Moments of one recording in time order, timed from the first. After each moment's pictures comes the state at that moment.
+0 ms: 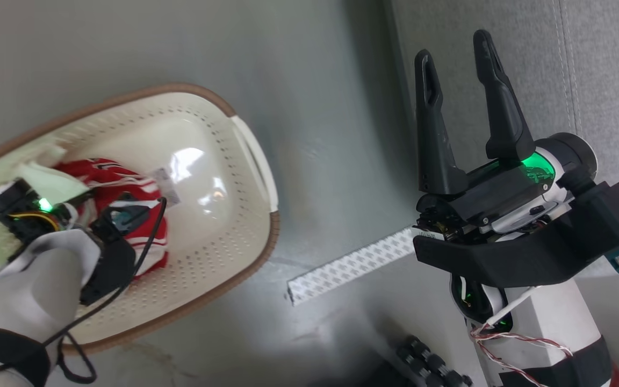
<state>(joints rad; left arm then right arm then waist) -1.07 0.27 -0.74 1.18 0.22 -0.06 -0.09 -0.52 -0.05 0.40 -0.21 0.25 0.13 -0.26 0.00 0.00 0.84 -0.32</state>
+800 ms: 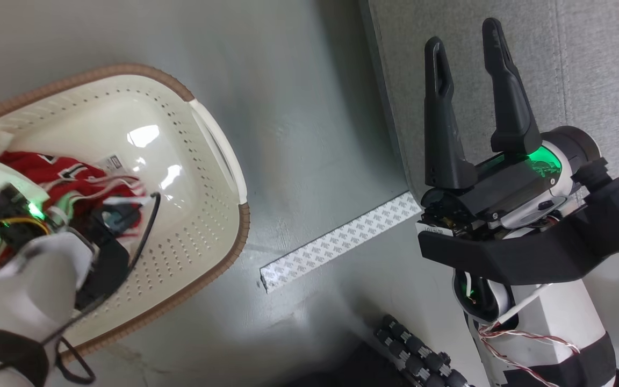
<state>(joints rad) -1.09 0.26 -0.78 1.26 0.17 -0.05 -0.08 -0.54 -0.05 0.40 -0.24 0.30 0.13 -0.26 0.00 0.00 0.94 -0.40</state>
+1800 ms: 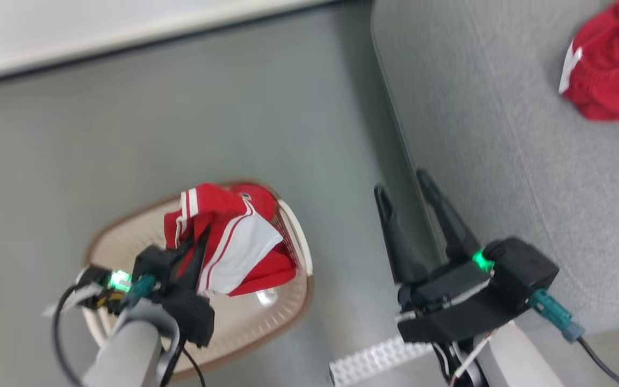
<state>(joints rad) -0.65 0.18 -0.49 0.65 -0.20 0.04 -0.26 -0.33 -0.12 0.48 -0.03 0.29 0.13 -0.26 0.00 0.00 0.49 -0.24</state>
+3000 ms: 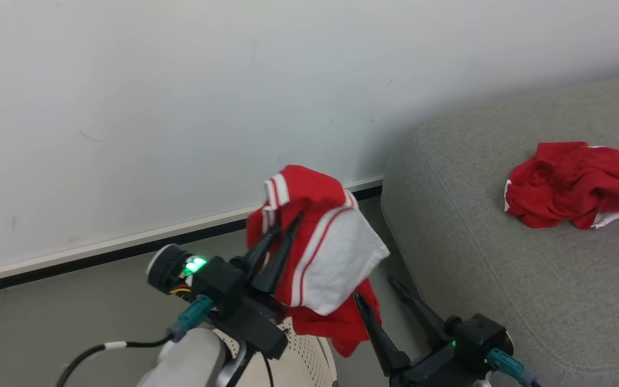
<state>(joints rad) -0.51 0.11 -0.52 0.19 -0.18 -0.01 -0.26 -0.19 -0.21 0.65 0.15 0.38 0.13 -0.26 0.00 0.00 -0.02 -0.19</state>
